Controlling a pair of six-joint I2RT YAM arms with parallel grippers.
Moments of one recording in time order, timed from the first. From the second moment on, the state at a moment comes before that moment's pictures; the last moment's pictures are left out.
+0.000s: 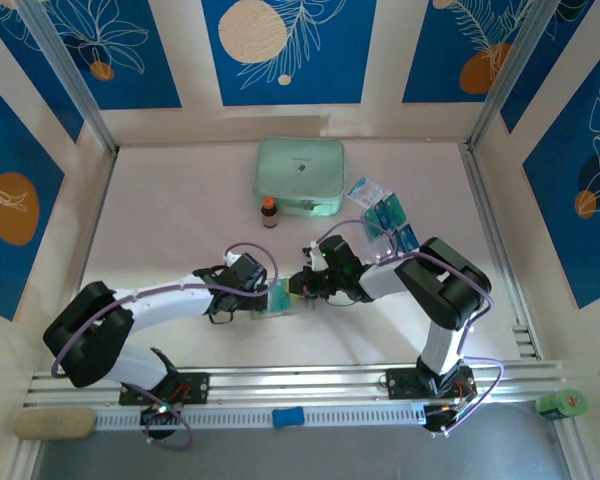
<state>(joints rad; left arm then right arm) -0.79 1.41 0.65 -0.47 -0.27 -0.67 0.71 1.79 0.65 0.40 -0.61 0.89</state>
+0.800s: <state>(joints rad) -0.74 1.25 0.59 -0.53 -0.30 -0.73 0.75 1.72 0.92 -0.19 -0.50 0.63</state>
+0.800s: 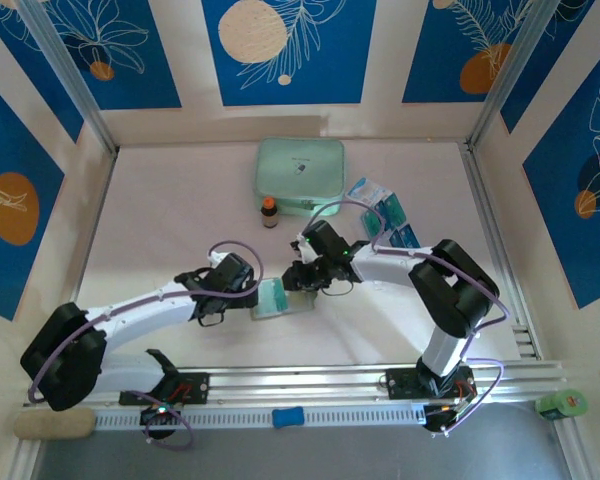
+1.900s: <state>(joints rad) -0.73 1.33 0.57 -0.54 -0.29 -0.77 0.86 1.90 1.15 -0.38 -0.42 0.57</state>
